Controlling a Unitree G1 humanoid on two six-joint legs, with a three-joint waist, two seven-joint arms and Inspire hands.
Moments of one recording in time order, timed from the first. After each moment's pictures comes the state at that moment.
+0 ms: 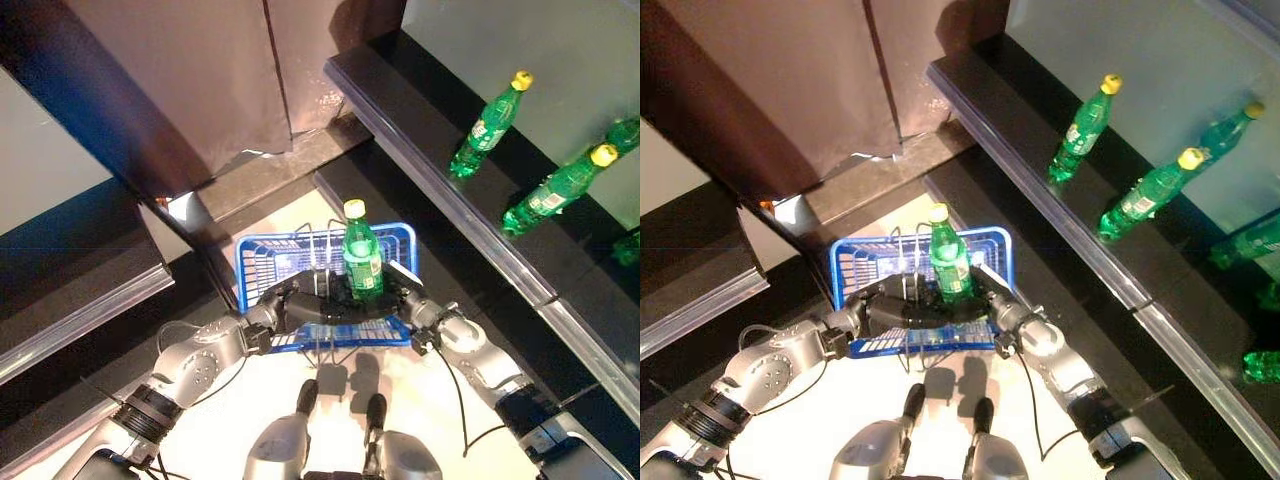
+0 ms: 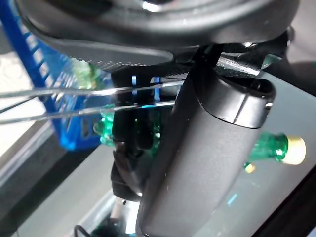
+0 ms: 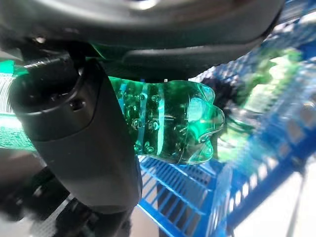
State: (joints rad) left arm -0.37 0.66 -0.47 0.03 -1.04 0.34 -0.22; right arm -0.42 -0.50 0.50 0.31 0.38 0.07 0.11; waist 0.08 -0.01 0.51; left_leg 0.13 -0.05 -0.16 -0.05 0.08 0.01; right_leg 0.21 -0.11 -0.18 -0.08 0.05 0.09
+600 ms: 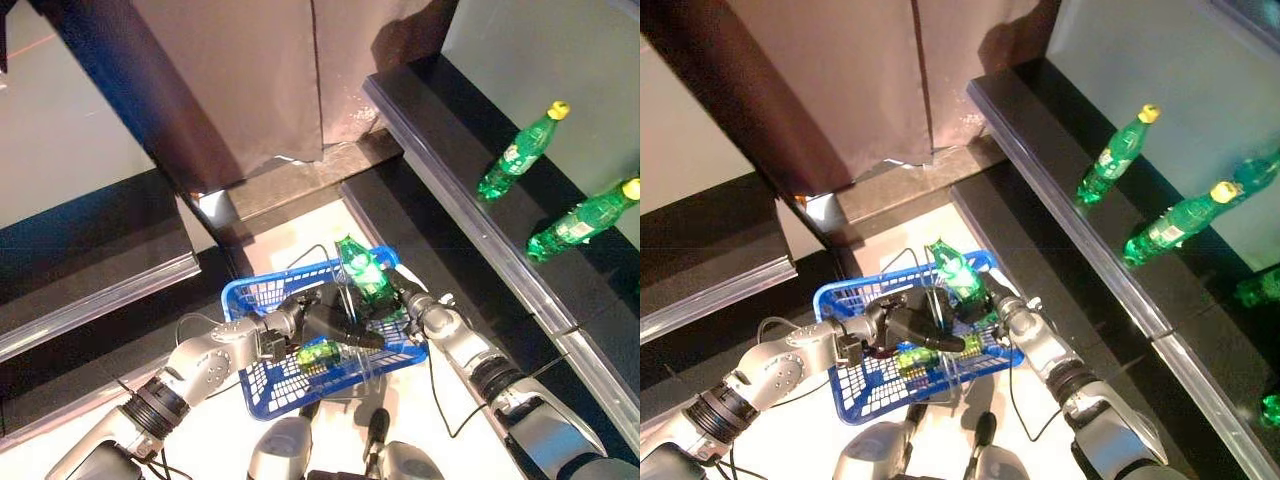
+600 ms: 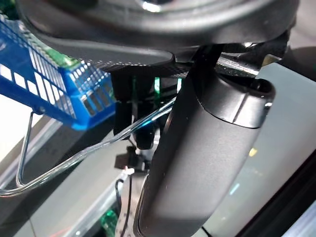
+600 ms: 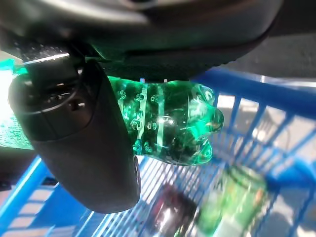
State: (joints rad) left arm -0.39 0.64 -0.57 -0.03 -1.04 0.37 -0.21; right arm -0.58 -0.39 0.56 0.70 0.05 0.08 -0.05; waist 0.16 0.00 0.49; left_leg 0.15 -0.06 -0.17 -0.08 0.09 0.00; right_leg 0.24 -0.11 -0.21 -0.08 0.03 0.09
